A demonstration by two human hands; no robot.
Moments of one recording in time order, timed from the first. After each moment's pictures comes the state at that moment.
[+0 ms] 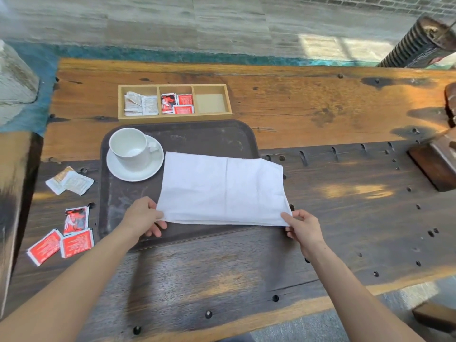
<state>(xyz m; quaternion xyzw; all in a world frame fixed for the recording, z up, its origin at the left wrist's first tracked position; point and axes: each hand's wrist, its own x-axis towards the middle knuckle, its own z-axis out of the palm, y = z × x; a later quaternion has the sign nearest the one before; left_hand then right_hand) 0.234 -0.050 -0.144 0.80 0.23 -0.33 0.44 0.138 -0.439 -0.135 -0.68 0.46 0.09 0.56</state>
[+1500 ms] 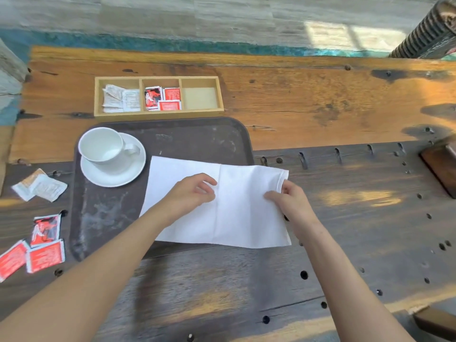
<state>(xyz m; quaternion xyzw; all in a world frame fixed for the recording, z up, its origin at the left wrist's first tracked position) 0.280 -0.172 -0.121 0.77 -0.02 -0.36 0.52 0.216 -0.431 -0.090 -0.75 0.32 0.16 0.56</state>
